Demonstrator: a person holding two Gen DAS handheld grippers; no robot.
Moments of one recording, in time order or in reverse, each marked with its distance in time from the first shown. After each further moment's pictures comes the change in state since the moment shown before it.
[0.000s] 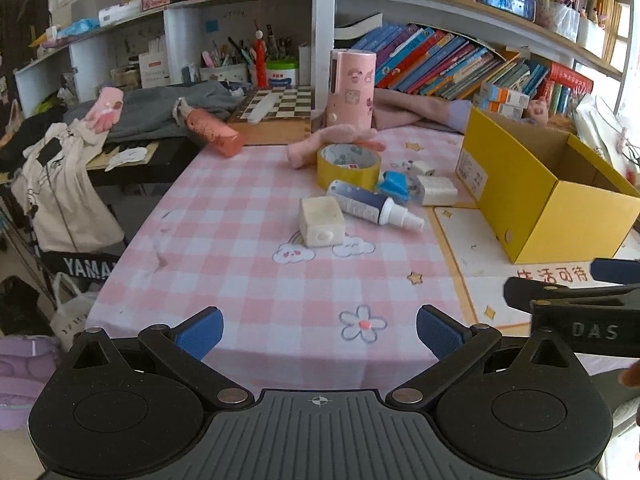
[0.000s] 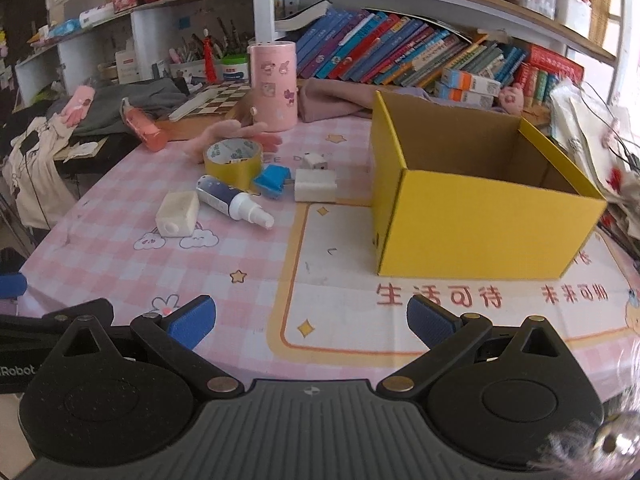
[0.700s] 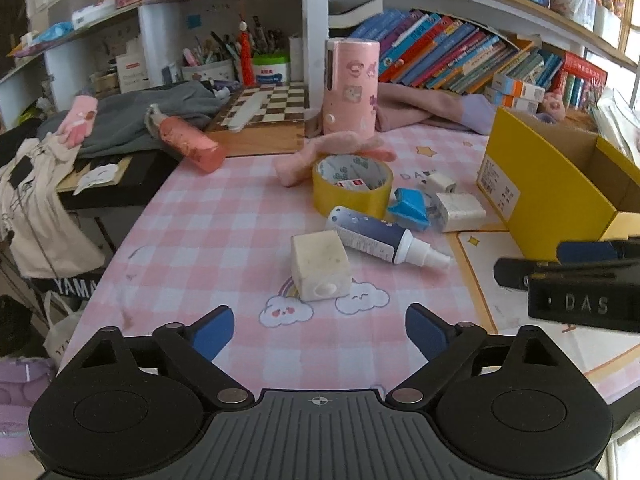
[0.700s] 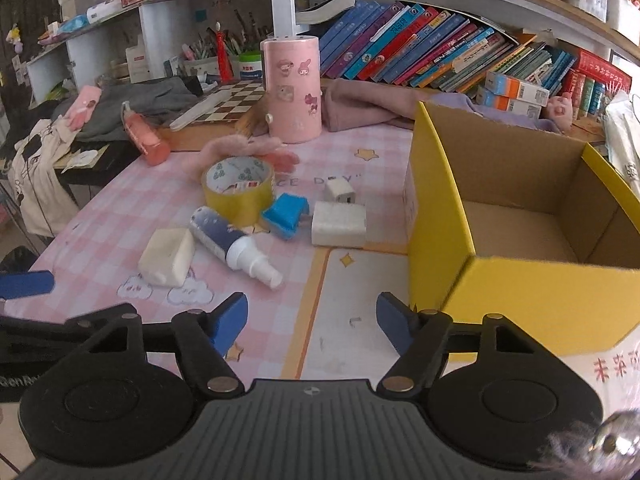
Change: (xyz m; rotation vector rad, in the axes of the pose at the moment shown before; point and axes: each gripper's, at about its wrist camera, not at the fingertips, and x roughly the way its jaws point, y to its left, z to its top) left arm 0.073 -0.002 0.044 0.031 0.027 0.010; right arm 0.080 -0.007 0.054 -0.028 0.014 0.091
